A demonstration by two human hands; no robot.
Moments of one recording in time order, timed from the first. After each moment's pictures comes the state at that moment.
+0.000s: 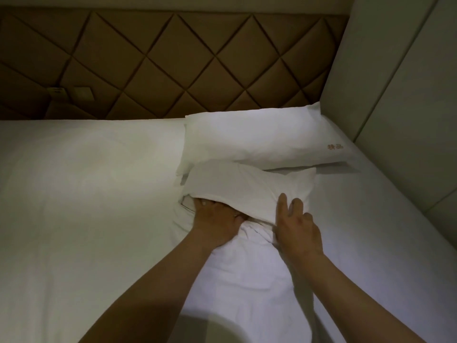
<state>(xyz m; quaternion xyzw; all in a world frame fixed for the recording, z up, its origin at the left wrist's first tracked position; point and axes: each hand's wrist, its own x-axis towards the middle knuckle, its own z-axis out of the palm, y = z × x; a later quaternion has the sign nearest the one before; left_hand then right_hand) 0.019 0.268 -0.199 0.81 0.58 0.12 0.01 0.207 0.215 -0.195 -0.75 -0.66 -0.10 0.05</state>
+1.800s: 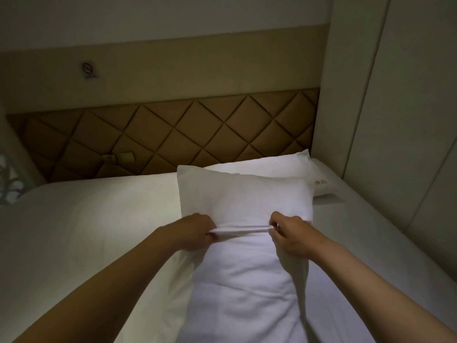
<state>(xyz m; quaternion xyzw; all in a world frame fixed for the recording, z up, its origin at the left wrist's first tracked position) -0.061 0.142 0.003 0.83 0.54 -0.07 0.14 0.214 0.106 -0.020 -0.59 -0.77 0.16 0.15</state>
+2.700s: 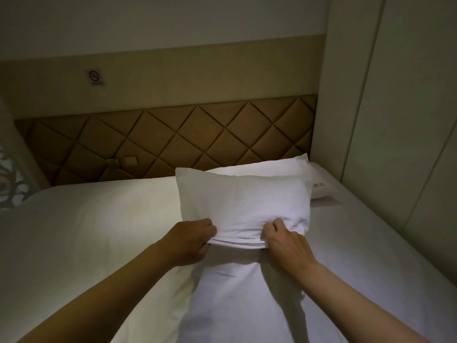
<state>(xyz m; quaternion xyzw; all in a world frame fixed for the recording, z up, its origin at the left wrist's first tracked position) -0.083 0.100 -0.007 0.90 0.44 0.05 -0.07 0.180 0.076 -0.050 -0.59 -0.79 -0.11 0.12</state>
